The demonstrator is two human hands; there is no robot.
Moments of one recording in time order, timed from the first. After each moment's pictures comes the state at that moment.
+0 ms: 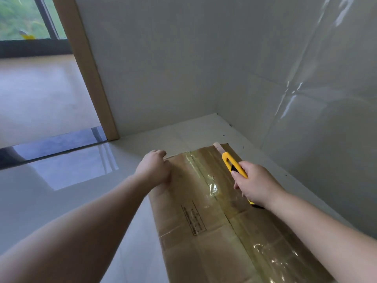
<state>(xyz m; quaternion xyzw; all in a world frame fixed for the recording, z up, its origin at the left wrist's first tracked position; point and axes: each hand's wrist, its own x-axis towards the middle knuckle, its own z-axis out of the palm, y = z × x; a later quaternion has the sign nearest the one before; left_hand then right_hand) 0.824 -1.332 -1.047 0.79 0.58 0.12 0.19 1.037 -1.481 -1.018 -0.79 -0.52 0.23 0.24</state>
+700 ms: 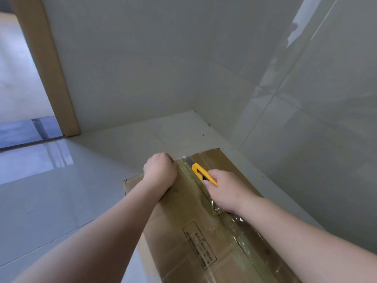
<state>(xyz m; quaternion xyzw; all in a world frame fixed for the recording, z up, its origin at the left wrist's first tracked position) 0.867 -1.281 -1.080 0.76 0.55 0.15 0.31 0.983 -1.412 -1.032 -0.83 -0.51 0.21 0.11</state>
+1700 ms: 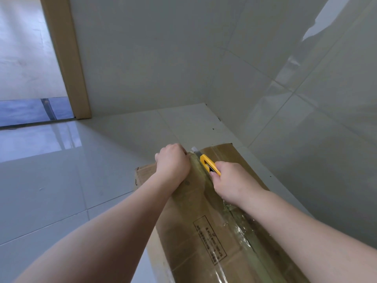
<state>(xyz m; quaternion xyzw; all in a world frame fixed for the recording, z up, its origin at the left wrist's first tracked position) 0.865 -1.282 -1.091 0.76 0.55 0.18 0.29 0.962 -1.394 -1.028 -0.83 -0.55 0.13 0.01</state>
